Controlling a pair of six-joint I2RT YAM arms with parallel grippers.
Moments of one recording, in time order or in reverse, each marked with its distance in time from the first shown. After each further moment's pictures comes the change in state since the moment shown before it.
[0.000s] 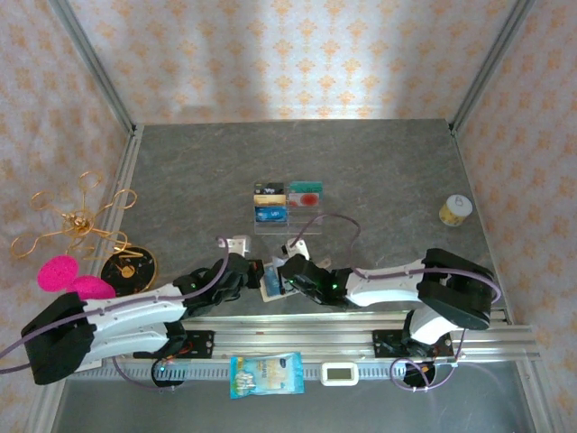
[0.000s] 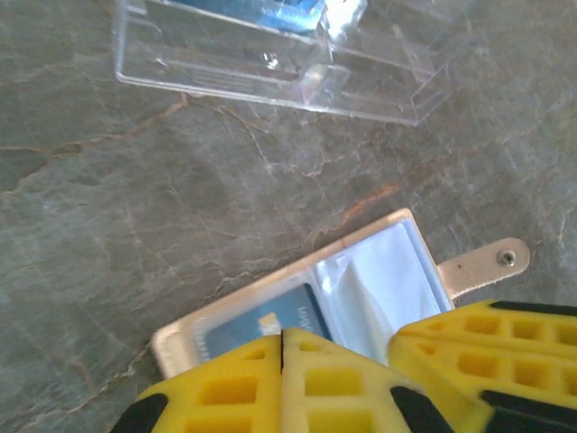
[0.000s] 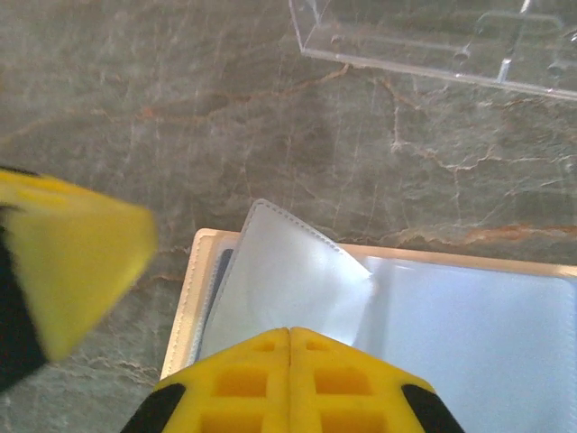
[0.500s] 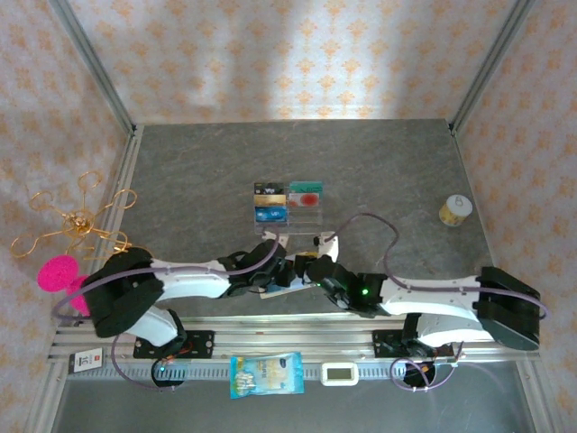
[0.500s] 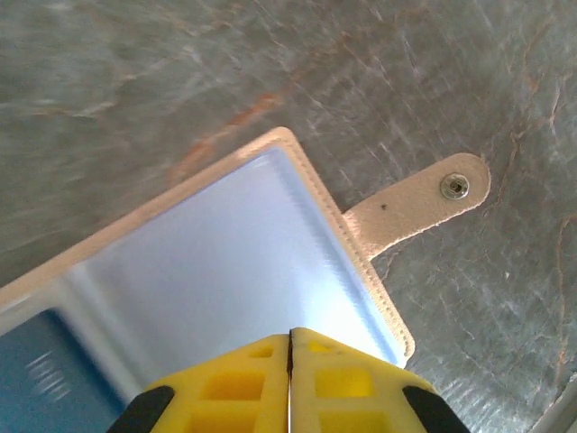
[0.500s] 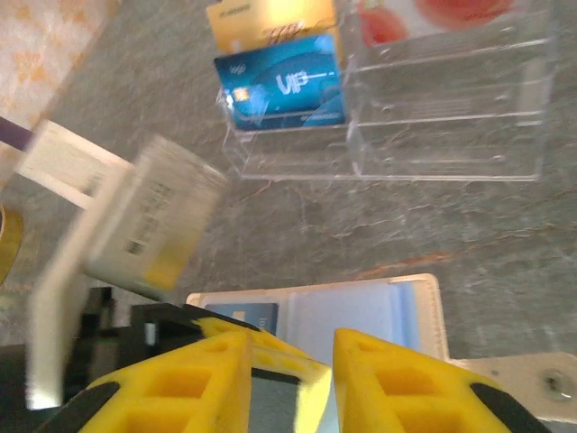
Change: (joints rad) left arm -0.029 0.473 0.280 0.064 0.243 0.110; right arm 0.000 -0.339 -0.139 -0.080 0.194 0.148
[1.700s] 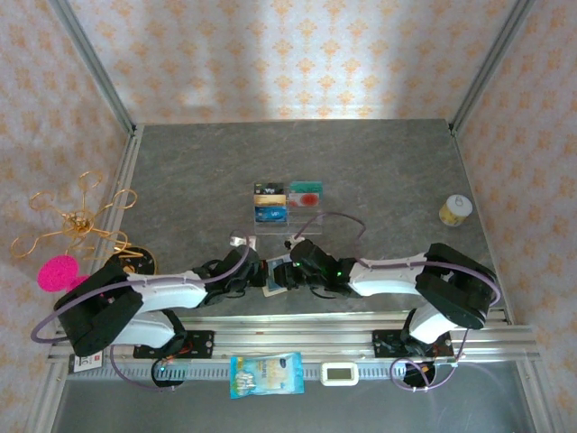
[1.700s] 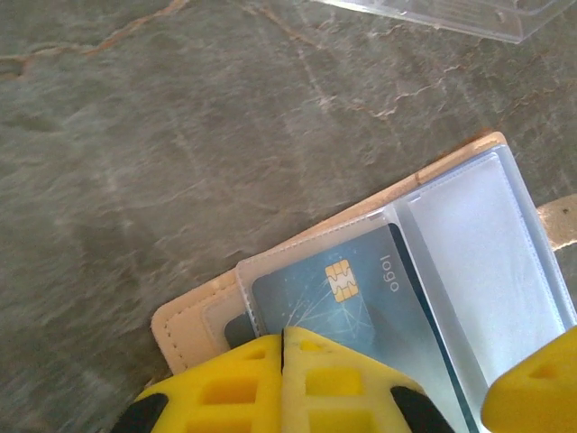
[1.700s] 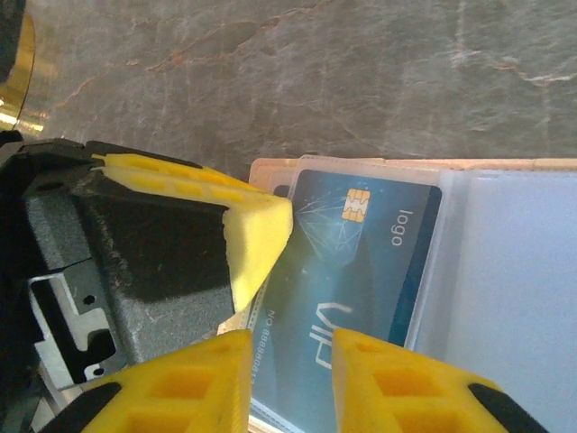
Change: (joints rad) left arm 0.121 -0.189 -0.248 0.058 -0.092 -0.067; right arm -0.140 0.352 0.135 0.076 -0.566 -0.088
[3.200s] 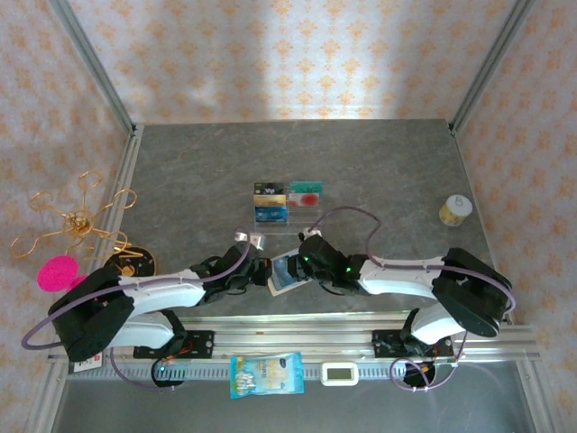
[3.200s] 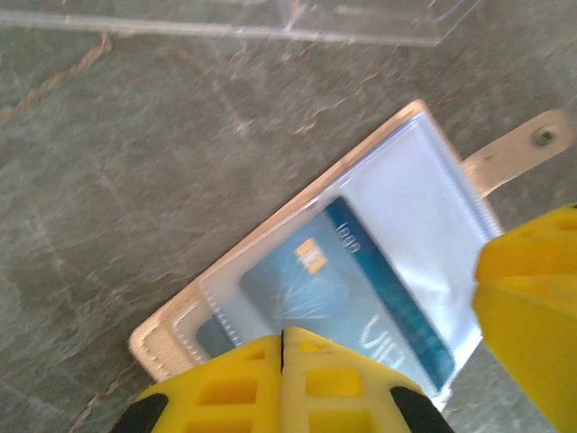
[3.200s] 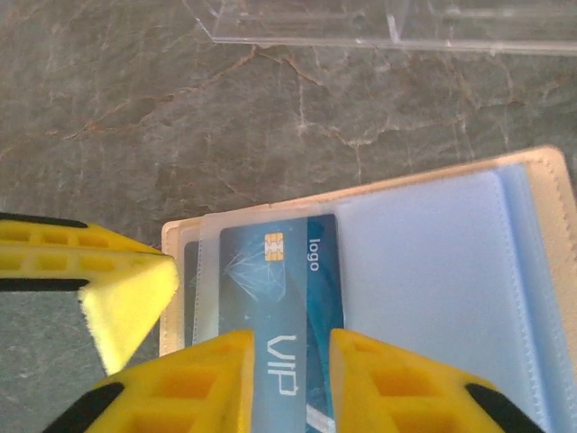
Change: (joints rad) left arm -0.007 -0.064 0.042 -0.055 0.037 0.093; right arm -0.061 -0.087 -0.003 -0.127 0.114 -0.028
